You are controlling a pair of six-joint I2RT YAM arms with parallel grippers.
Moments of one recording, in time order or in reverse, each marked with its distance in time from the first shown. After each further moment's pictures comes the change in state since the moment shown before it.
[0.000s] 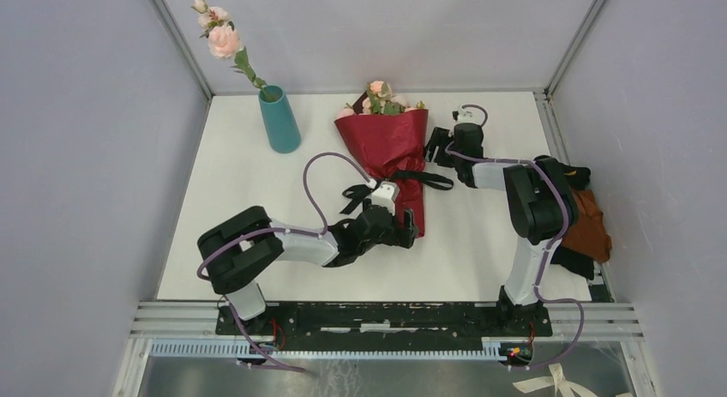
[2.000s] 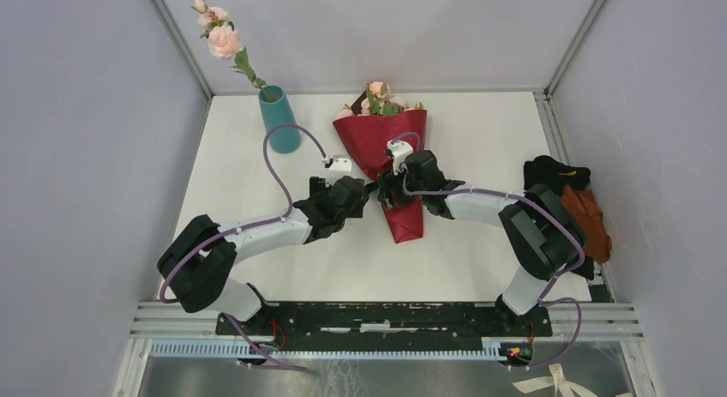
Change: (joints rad) left arm 0.228 -0.219 0.072 -0.623 -0.392 0.050; right arm 0.406 -0.235 -0.142 -0.178 -0.077 -0.262
